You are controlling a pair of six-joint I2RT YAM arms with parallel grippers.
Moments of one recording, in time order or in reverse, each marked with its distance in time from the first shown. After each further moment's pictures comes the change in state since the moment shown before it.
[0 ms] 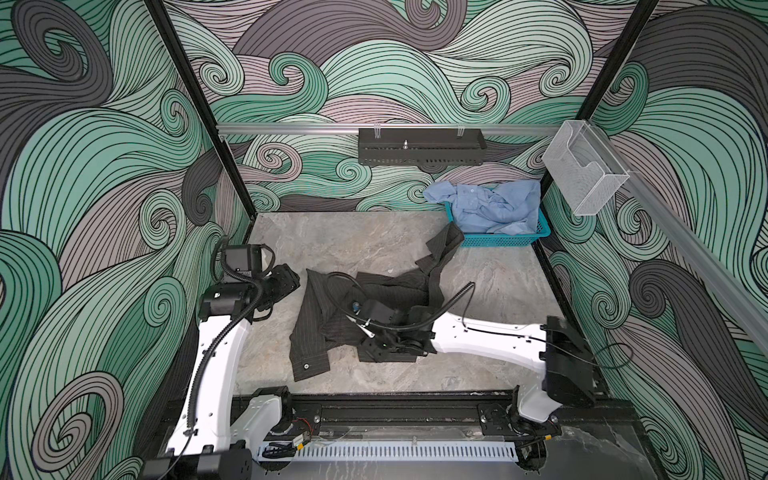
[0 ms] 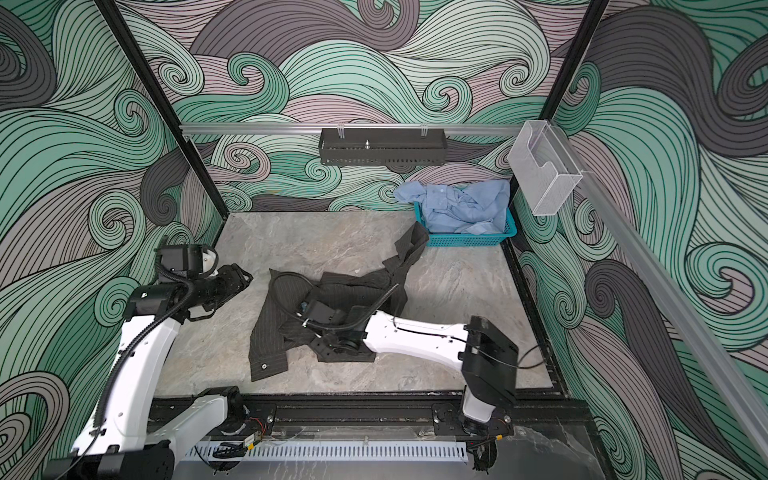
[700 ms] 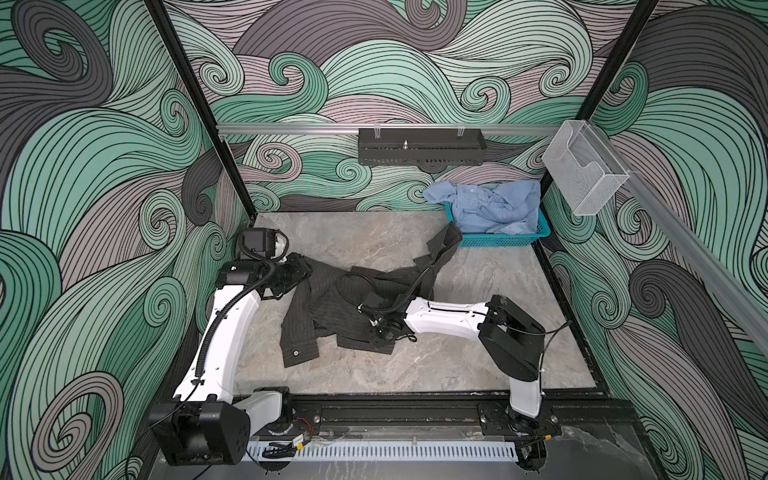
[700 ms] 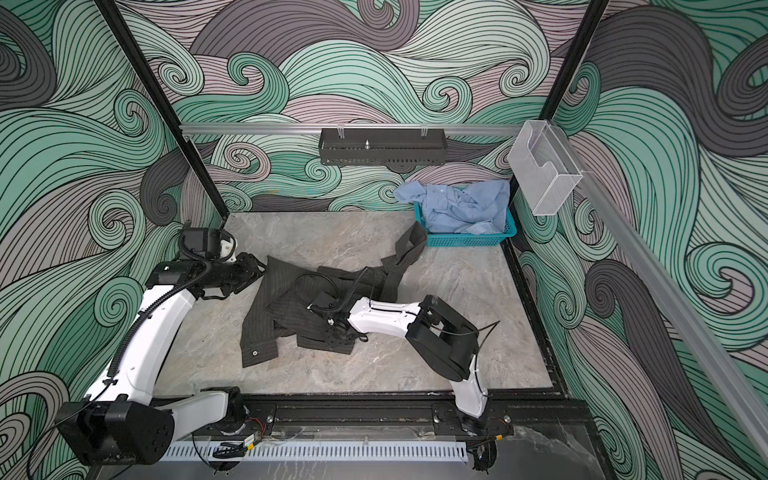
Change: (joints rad) left arm -0.073 0.211 0.050 0.066 0.134 0.019; right arm -0.166 0.178 -0.085 -0.043 -0.086 0.241
